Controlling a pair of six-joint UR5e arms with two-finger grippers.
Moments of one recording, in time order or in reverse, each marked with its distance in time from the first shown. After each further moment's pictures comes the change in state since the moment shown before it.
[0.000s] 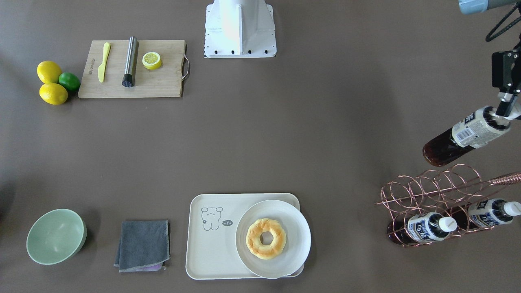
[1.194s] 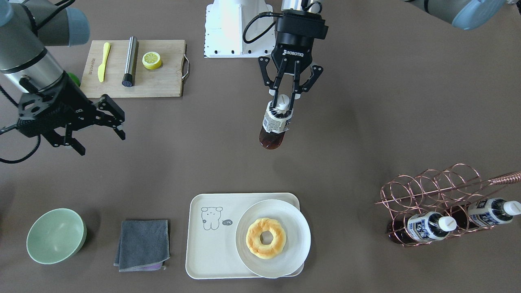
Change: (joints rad) left arm 0.763 -0.518 0.039 0.553 0.711 -0.300; right arm -0.494 0.399 0.115 -0.013 -0.251 0.563
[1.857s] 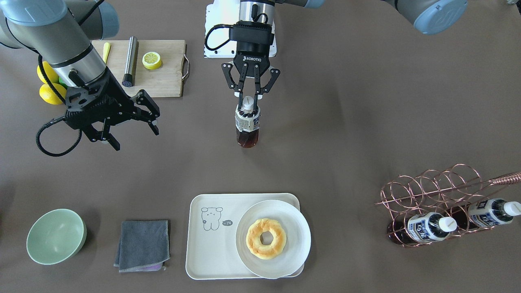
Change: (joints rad) left arm 0.168 -0.090 0.147 0.006 0.200 -0.067; right arm -0.092 0.059 0.003 -0.003 -0.086 0.074
